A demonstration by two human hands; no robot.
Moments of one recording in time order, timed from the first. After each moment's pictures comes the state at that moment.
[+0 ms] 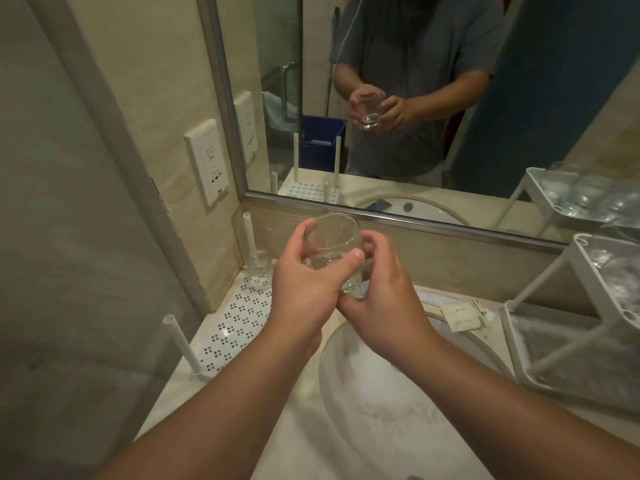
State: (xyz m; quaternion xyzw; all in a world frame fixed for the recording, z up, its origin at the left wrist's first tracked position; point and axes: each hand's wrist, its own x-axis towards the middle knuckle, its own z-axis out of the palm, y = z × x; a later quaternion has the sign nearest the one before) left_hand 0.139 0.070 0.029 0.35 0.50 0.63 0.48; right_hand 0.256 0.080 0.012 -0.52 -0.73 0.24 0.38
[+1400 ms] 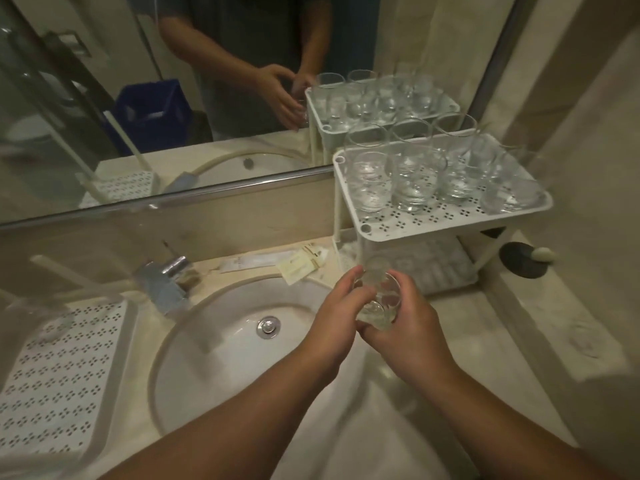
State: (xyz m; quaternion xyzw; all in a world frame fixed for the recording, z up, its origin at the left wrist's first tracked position) left_hand 0.493 0.064 -0.064 0.47 0.47 0.26 0.70; right_hand 0.614 0.012 -0.097 -0.74 -0.50 0.24 0.38
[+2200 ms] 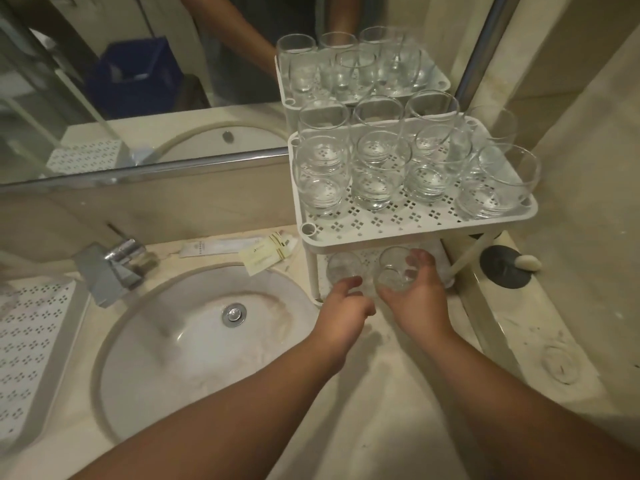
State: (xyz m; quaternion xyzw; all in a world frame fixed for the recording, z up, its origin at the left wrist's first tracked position) left_hand 0.599 0.074 -0.112 0.40 0.58 0.18 0.69; right_hand 0.744 0.072 -0.179 -0.78 -0.42 0.24 0.39
